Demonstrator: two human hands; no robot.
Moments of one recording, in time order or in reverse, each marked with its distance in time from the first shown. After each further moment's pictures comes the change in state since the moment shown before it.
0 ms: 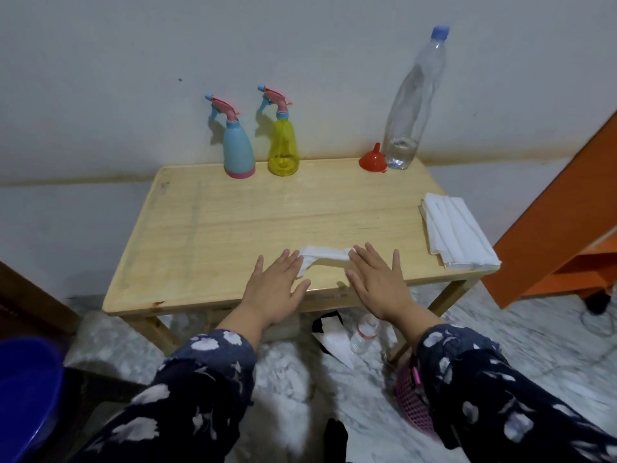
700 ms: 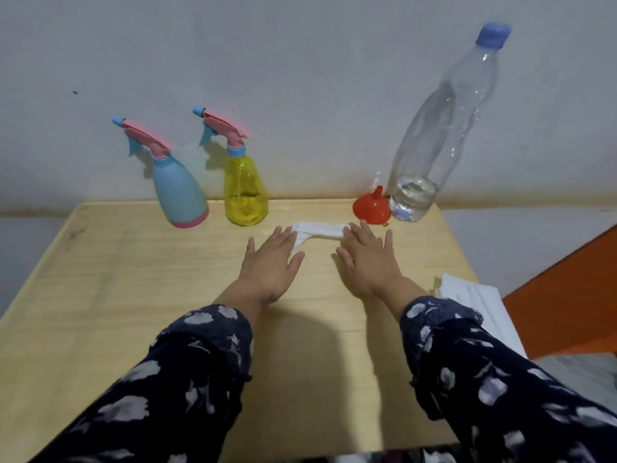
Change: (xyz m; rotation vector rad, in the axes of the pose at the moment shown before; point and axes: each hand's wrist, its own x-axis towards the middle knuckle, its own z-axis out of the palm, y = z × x) left_hand 0.280 -0.009 -0.033 -0.065 0.013 -0.169; right_hand 0.259 0.119 -0.026 -0.040 -0.052 0.007
